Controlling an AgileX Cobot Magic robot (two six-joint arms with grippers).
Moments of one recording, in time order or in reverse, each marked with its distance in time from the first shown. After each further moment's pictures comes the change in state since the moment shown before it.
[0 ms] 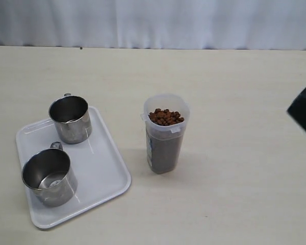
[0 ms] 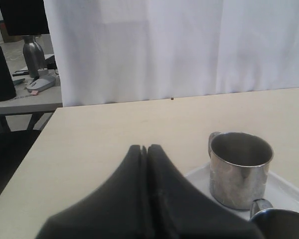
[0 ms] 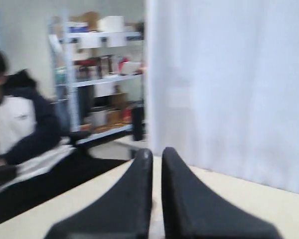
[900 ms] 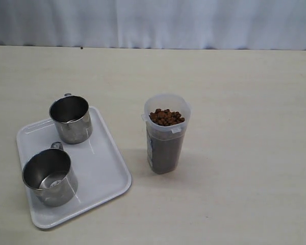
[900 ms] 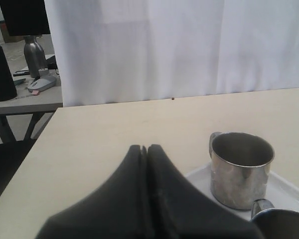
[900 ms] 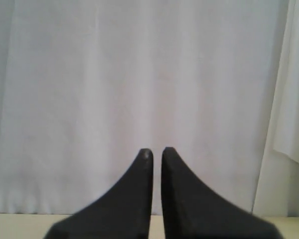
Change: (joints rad) left arm 0.000 0.000 0.000 0.002 -0.002 0.000; right arm -0.862 -0.358 0.216 -0.168 0.031 0.000
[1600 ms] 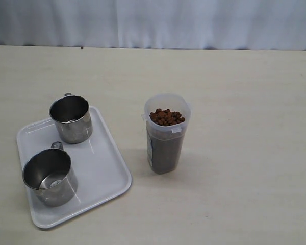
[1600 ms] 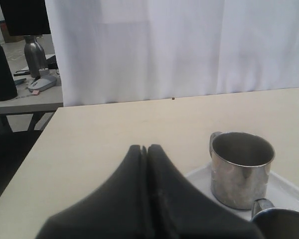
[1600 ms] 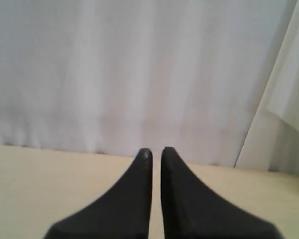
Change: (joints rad) left arm 0.000 0.000 0.000 0.000 0.000 0.000; right arm -0.082 0.000 0.000 -0.305 0.219 0.220
